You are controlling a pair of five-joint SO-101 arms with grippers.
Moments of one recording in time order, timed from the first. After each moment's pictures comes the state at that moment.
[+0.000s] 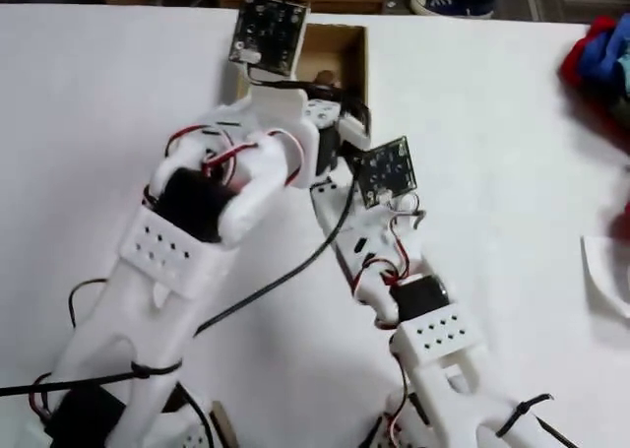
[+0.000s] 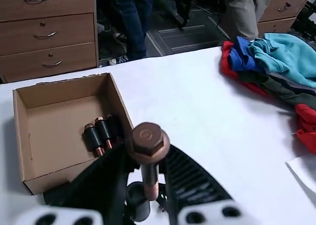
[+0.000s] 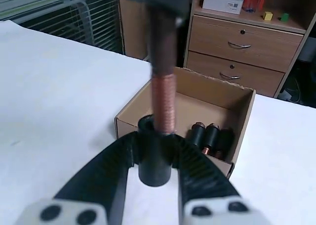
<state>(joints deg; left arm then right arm) 24.5 -23.6 2.7 54.9 13.4 -25.4 -49.4 66.1 6.3 4.2</state>
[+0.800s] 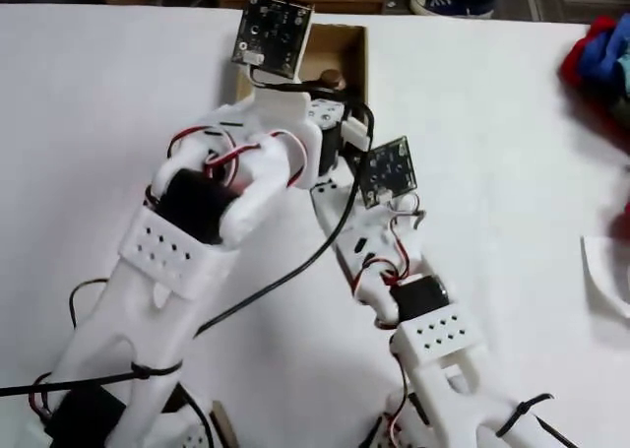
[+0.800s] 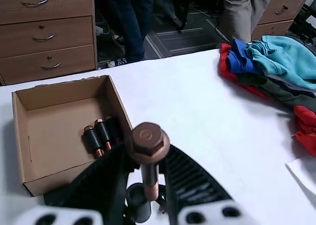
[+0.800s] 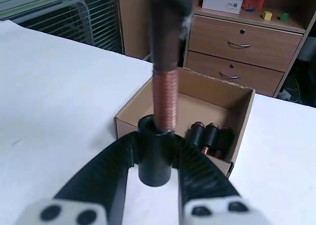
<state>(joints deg) 24.3 -23.6 2.7 54.6 13.4 -25.3 -49.4 66.1 6.3 4.2</state>
